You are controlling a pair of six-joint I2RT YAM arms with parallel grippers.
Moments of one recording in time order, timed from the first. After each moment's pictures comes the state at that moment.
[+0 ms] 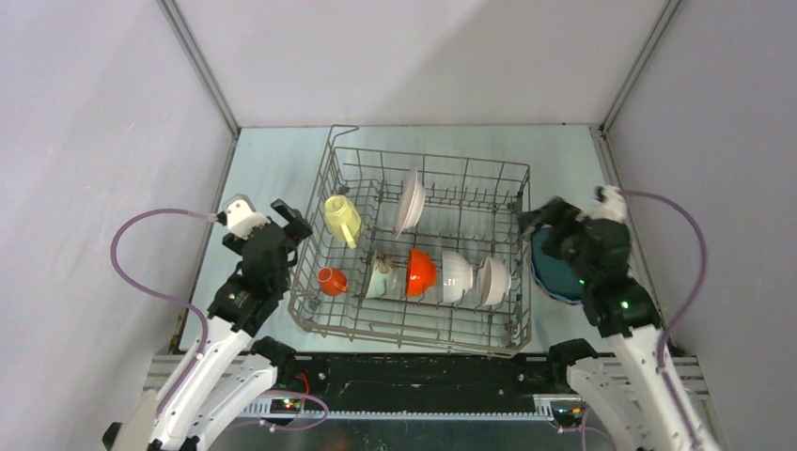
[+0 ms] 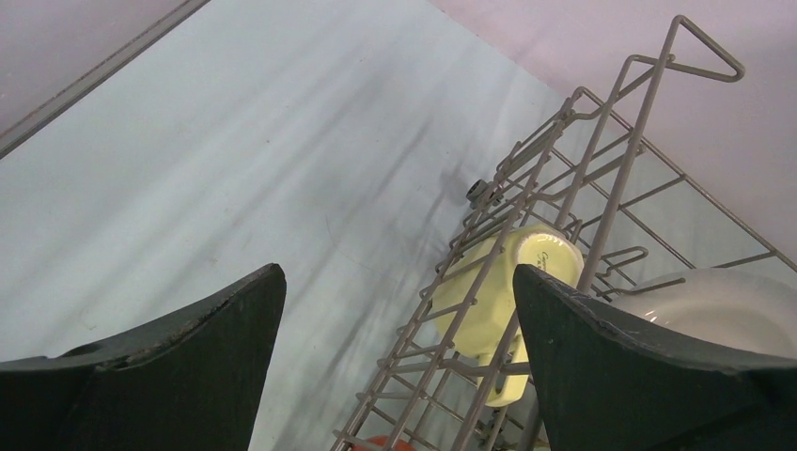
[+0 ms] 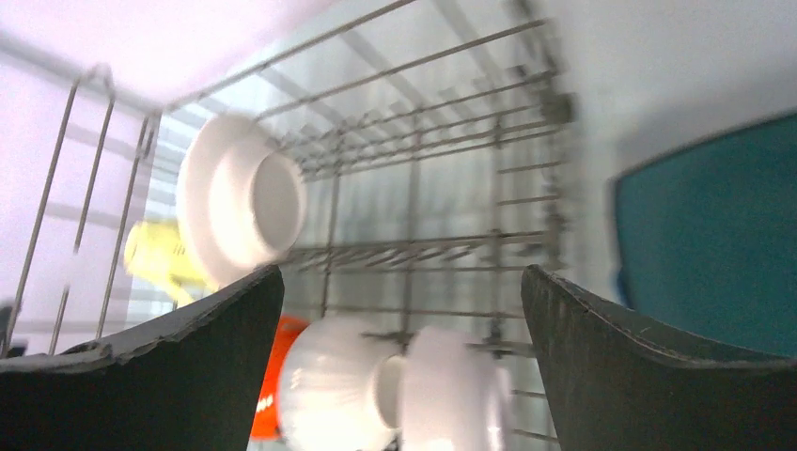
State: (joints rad) left arm -0.43 0.64 0.65 -0.35 -0.73 -0.63; right arm 0.12 0.57 0.73 -0.48 0.01 0.67
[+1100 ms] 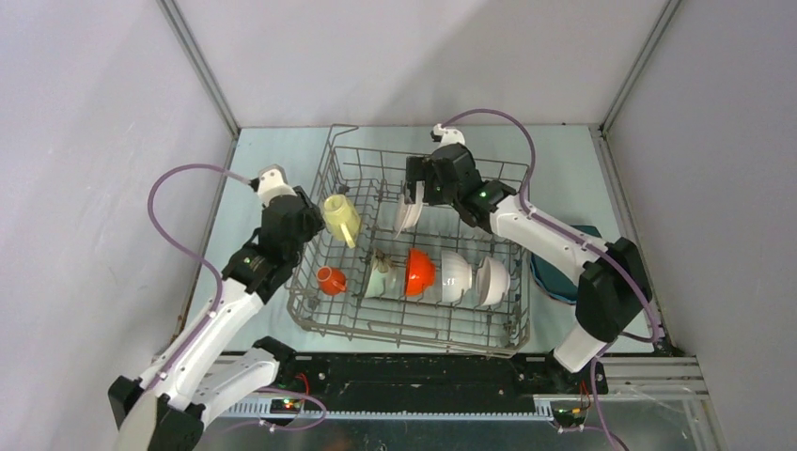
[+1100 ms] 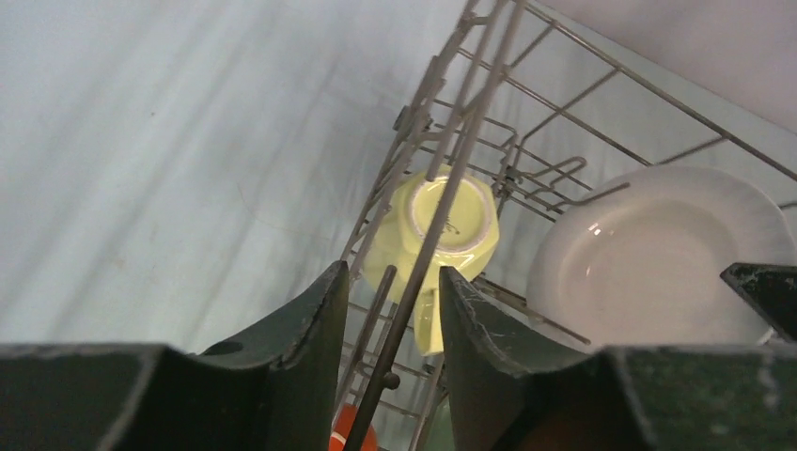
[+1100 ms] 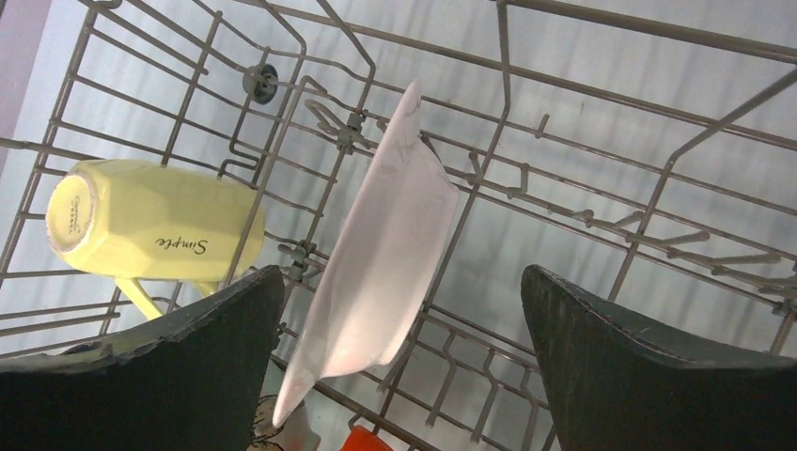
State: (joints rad) left arm -0.44 0.88 0.81 -0.37 -0.49 -0.58; right arm 0.69 1.64 1.34 -0.25 0.20 0.48
